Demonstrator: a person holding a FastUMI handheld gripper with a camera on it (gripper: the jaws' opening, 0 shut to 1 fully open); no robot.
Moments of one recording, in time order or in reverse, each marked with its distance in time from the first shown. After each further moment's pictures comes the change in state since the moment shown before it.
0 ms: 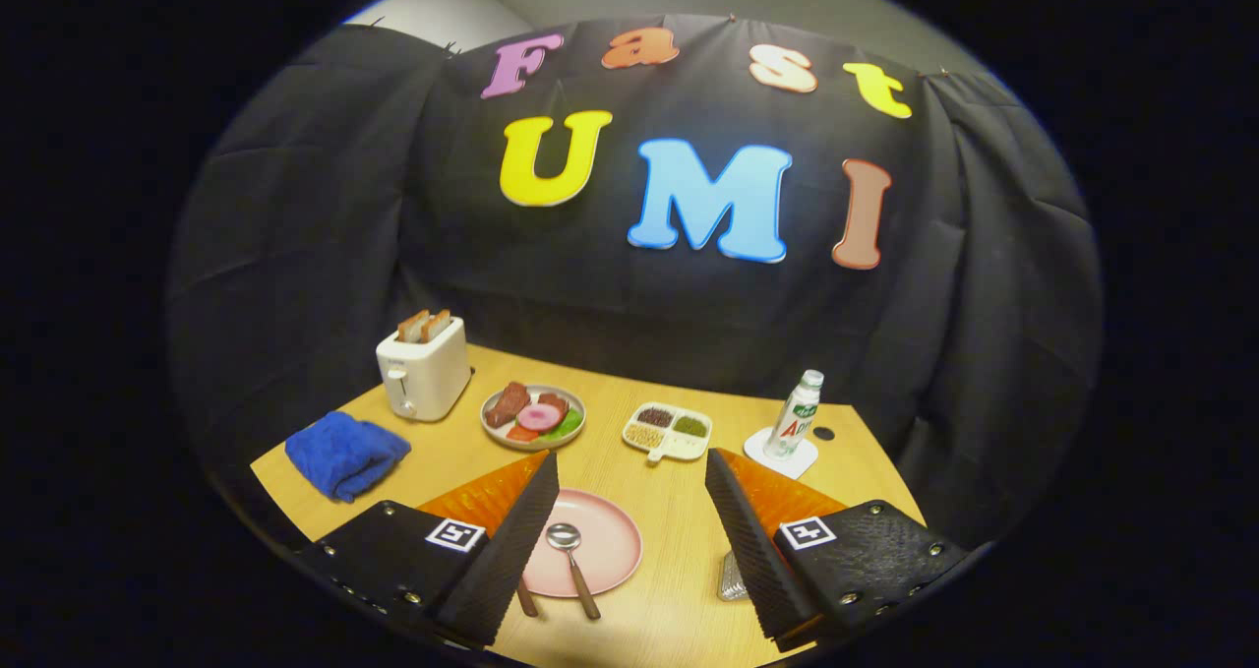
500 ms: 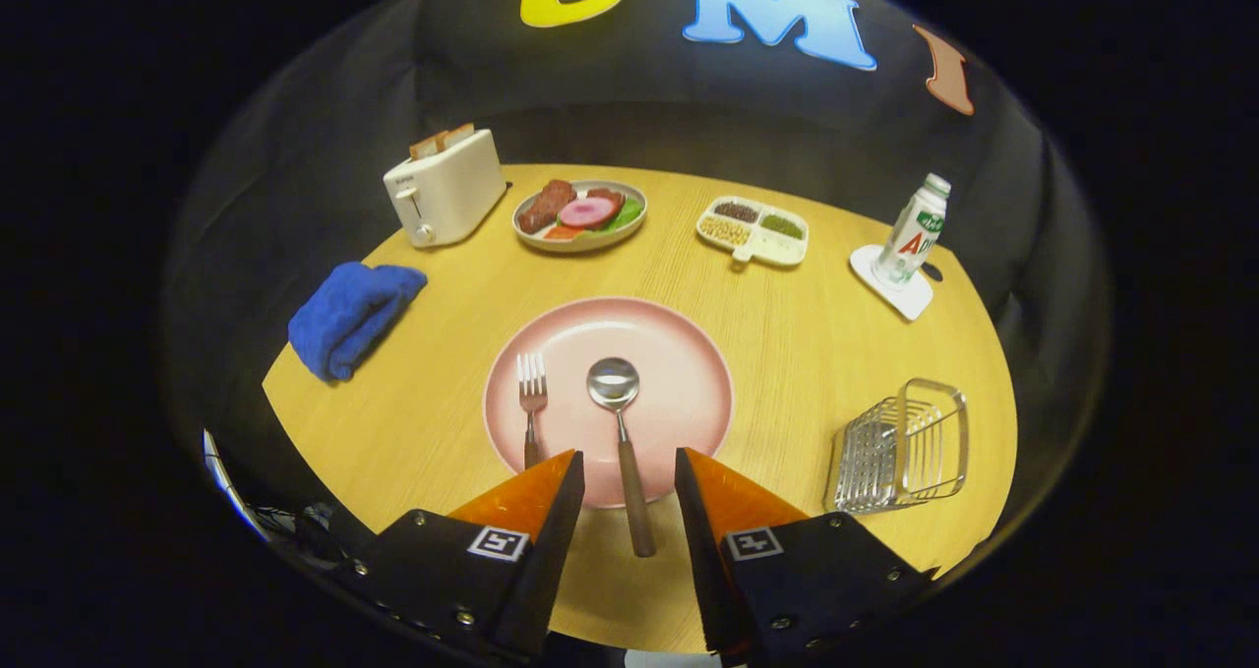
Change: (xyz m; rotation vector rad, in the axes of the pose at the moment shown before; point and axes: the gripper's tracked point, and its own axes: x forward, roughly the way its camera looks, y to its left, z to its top) arm 0.058 0.045 -0.159 0.054 0.508 0.189
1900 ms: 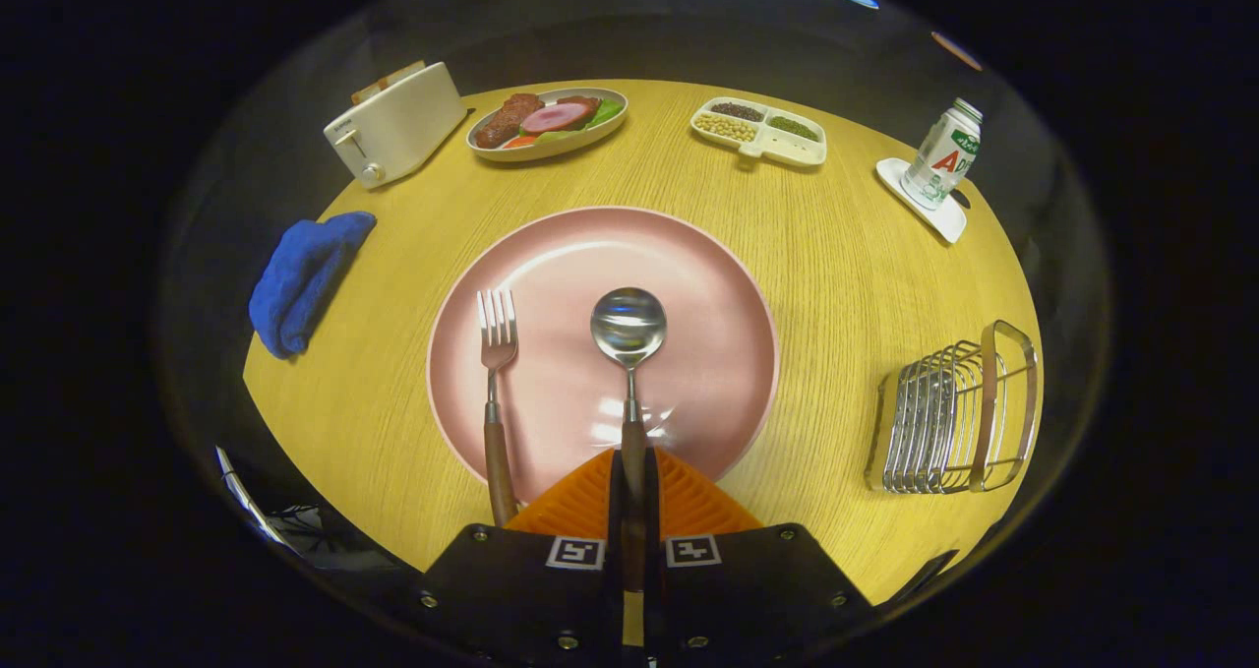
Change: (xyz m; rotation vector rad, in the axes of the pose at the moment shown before) arm 0.038 -0.012 -0.021 0.065 0.220 -0.017
